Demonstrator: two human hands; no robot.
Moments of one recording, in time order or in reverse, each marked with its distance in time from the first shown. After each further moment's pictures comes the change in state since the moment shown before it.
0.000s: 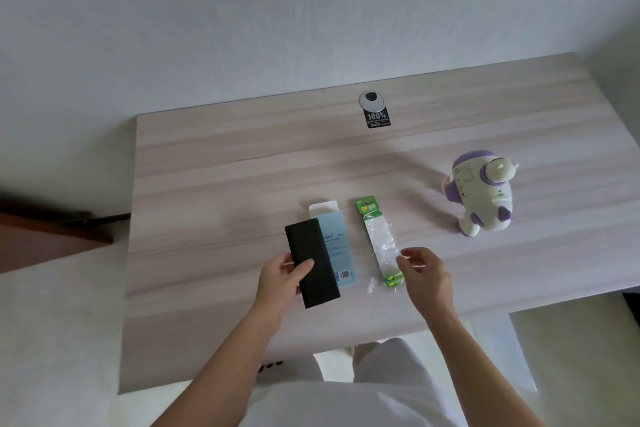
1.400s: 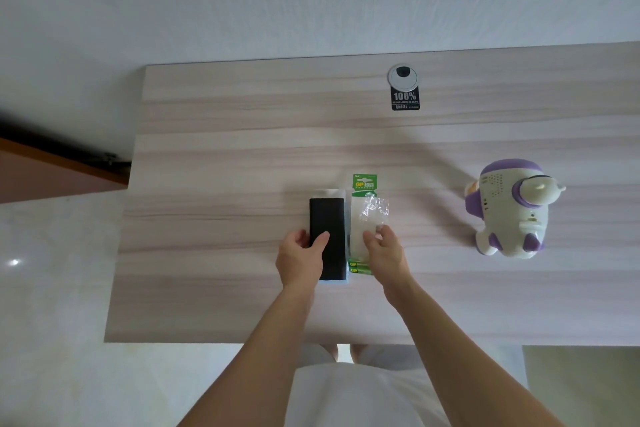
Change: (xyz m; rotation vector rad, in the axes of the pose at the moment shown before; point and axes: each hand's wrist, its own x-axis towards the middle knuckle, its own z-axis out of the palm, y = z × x) left_hand 0.038 -0.007 0.082 0.040 0.435 -0.067; right_hand 0.052 -0.027 0.051 0.260 -0.416 0.172
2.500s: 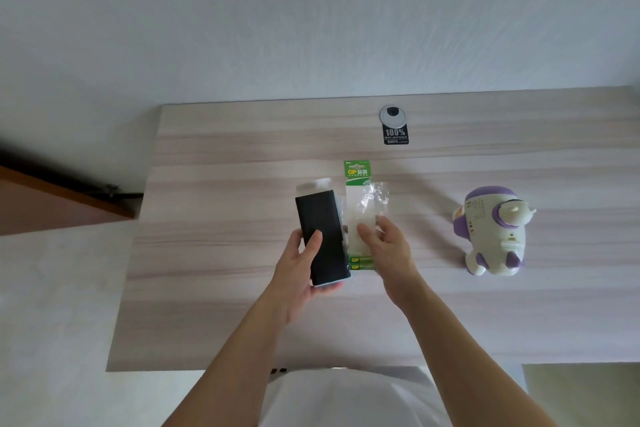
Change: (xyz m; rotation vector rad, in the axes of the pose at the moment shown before) left_hand -0.027 0.056 -0.043 -0.397 -0.486 -0.135; right_hand -0.020 -0.056 -0.008 0.182 -0.077 -0.217
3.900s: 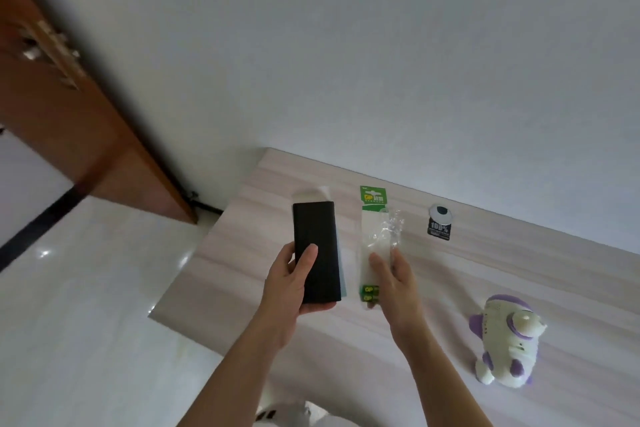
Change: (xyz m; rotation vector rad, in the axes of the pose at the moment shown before) left_hand -0.138 0.032 0.002 -0.164 0.255 0.450; right_hand -0.085 -0.085 0.017 -0.140 -0.322 -0.337
